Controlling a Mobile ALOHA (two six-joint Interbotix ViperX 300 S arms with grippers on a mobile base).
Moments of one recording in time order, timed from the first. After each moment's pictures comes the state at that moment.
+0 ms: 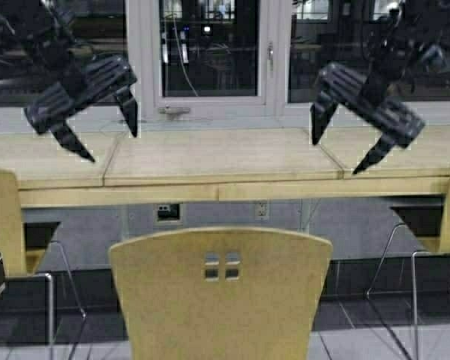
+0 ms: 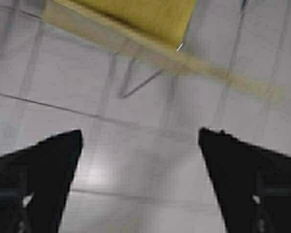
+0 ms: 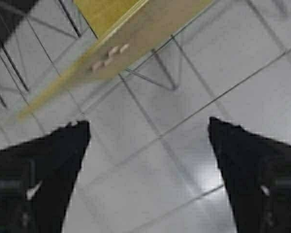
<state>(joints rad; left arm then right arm) -0.31 0.04 0.80 -0.75 0.08 -0.14 0.30 0.09 0.78 0.44 0.10 0.61</state>
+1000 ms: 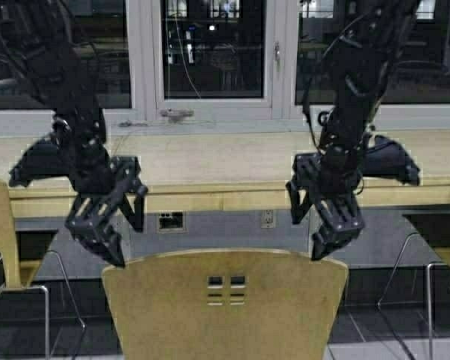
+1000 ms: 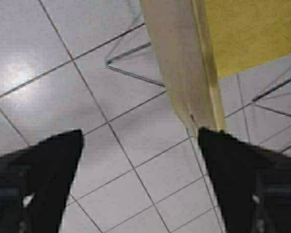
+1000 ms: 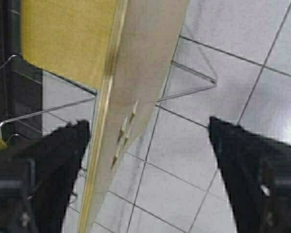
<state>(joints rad) -0.45 0.46 0.73 -1.38 -0.03 -0.32 0.47 0.54 0.64 1.03 -0.14 0.67</state>
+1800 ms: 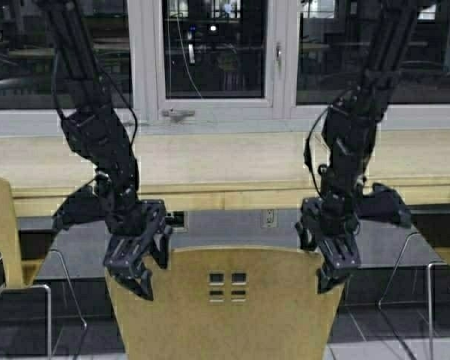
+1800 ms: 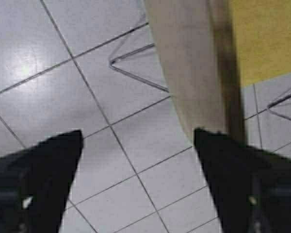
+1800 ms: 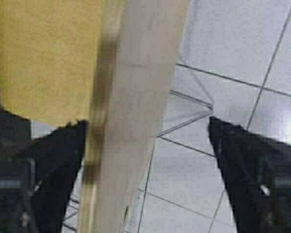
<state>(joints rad) -0.43 0.80 0.41 -1.40 -0.01 -0.32 0.33 0.89 0.33 0.99 -0.10 0.66</state>
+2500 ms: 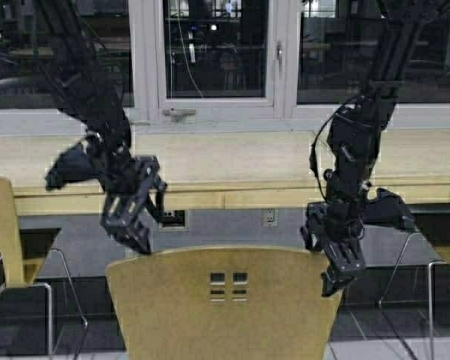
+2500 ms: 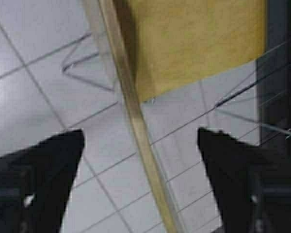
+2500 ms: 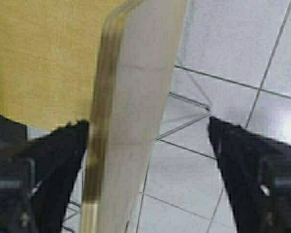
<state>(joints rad) -0.41 0.63 0.47 -1.40 -0.02 -0.33 0.30 0.91 0.31 0.97 -0.08 0.65</state>
